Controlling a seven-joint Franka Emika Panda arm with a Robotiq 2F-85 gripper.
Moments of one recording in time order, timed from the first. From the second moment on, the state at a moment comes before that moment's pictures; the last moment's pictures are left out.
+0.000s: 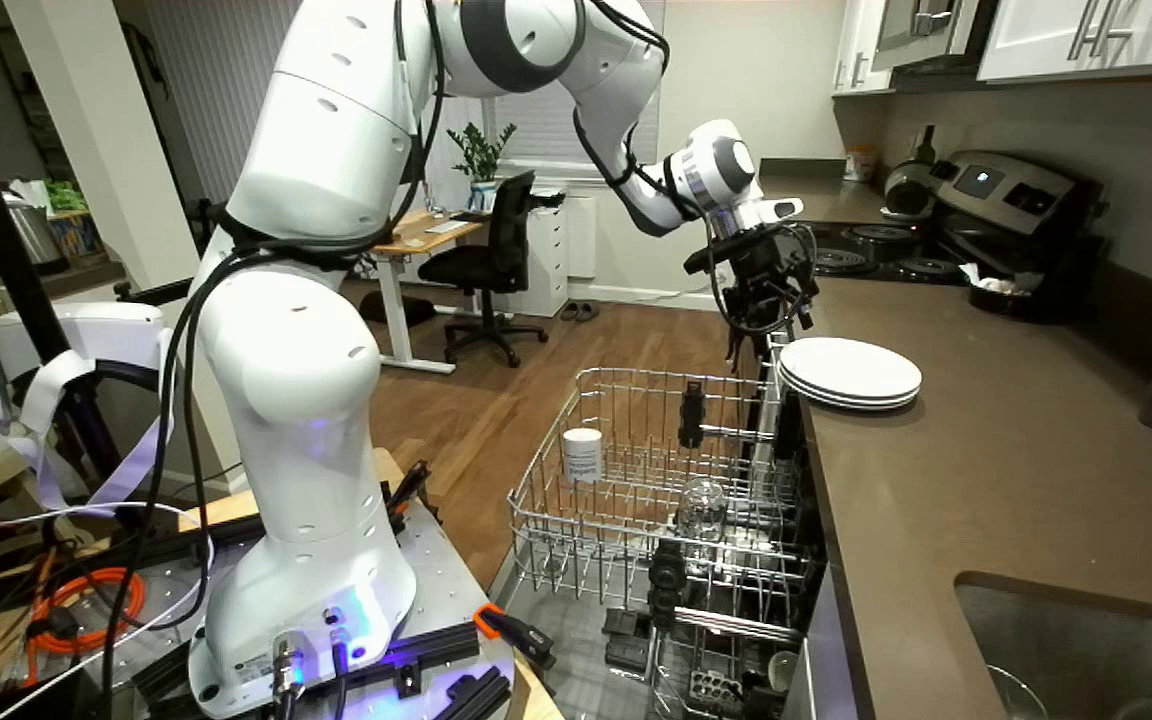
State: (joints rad) arm 0.11 0.50 -0.03 -1.68 -0.63 2.13 0.33
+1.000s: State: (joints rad) arm 0.06 0.27 0.02 -2.03 -0.17 2.18 -0.13
